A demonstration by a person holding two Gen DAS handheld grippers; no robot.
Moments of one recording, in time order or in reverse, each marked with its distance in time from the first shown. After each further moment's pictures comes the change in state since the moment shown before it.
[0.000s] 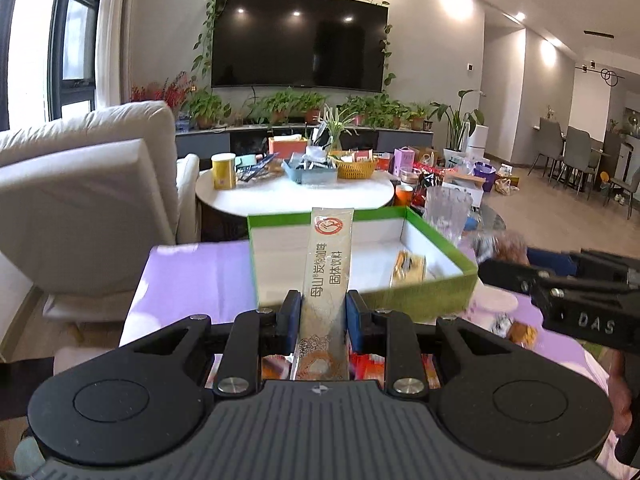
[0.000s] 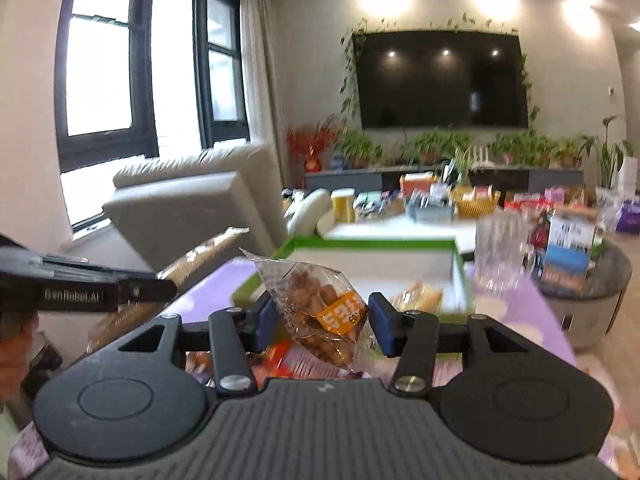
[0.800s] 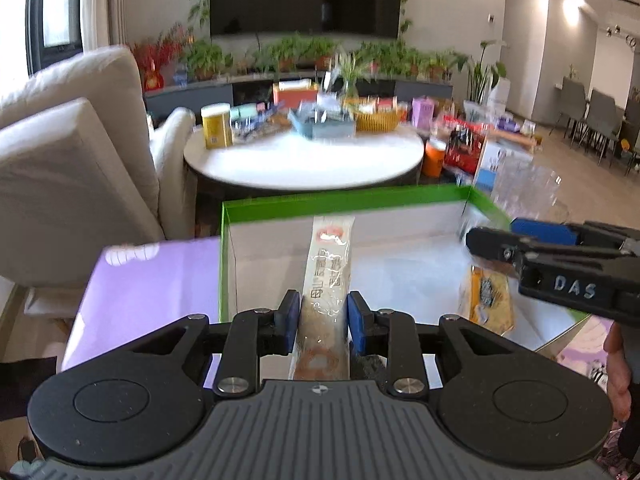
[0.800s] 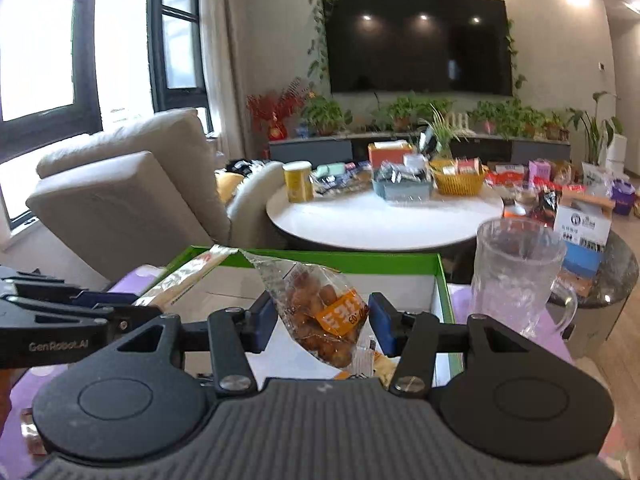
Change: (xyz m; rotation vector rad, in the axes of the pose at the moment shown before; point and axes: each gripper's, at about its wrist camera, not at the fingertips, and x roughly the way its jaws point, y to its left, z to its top) left arm 0.178 0.010 0.026 0.002 0.189 0.037; right arm 0.140 -0.061 0.006 0.047 0.143 -0.087
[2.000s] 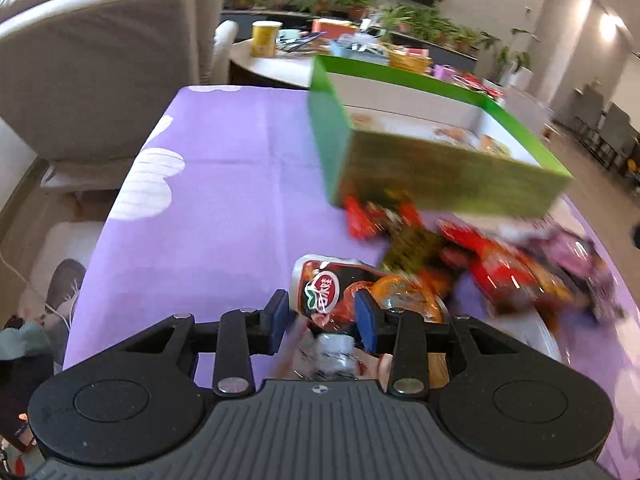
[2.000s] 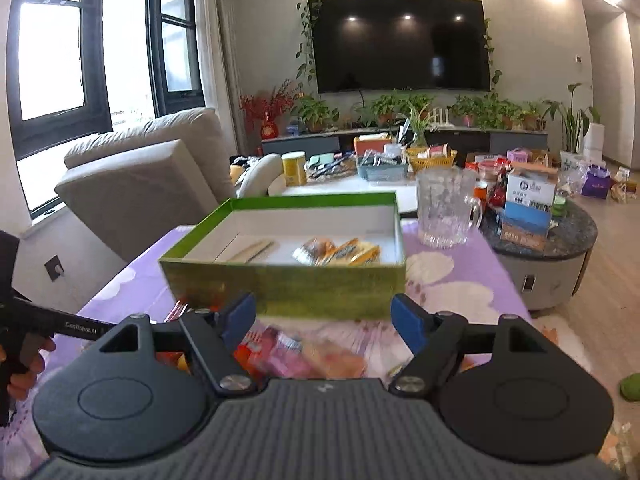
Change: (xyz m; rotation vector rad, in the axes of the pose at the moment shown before) left arm -0.098 0.058 -0.134 -0.157 0.131 -0.031; right arm -0.143 0.014 -0.053 0.034 0.014 -0.001
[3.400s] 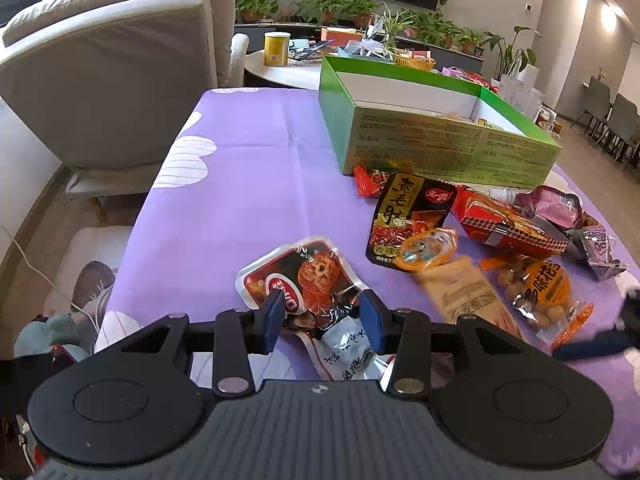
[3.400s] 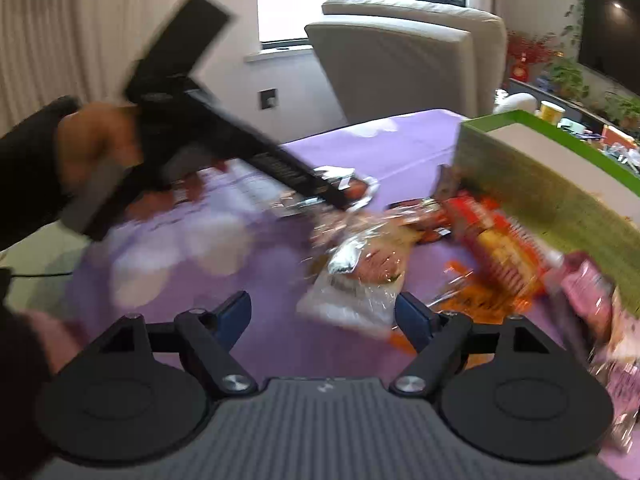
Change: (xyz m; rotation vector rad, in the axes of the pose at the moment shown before) left arm -0.038 -0.002 -0.035 0.018 -0.027 0.060; right arm -0.003 0.091 -0.068 -0.506 0.287 0.599
